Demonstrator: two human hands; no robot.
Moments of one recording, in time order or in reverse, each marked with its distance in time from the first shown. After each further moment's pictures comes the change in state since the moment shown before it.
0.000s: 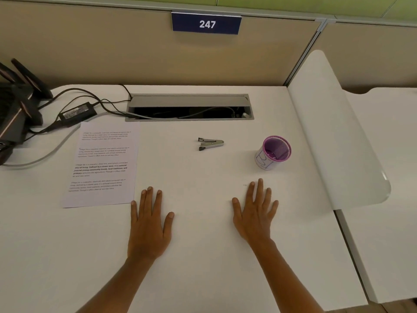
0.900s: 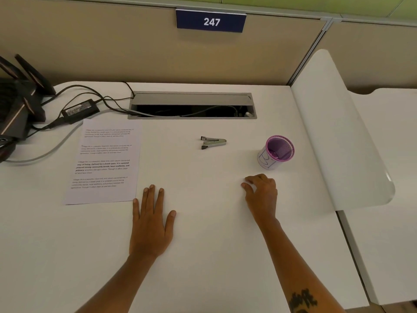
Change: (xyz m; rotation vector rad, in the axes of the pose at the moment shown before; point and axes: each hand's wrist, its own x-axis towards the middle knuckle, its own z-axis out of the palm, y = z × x) left_hand 0.000 0.001 -0.001 -0.016 -0.009 -0.007; right_hand 0.058 0.000 -0.025 0.378 0.237 -0.105
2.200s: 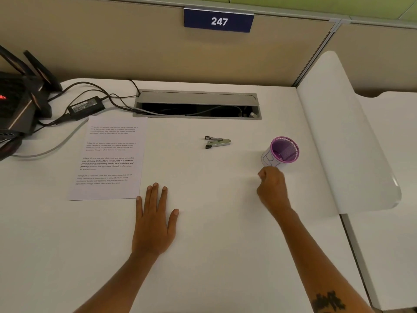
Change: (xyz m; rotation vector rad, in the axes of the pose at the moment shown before) left_hand 0.000 0.000 0.000 0.021 0.005 -0.003; right_hand 0.031 -0.017 -0.036 0.012 -0.127 -0.013
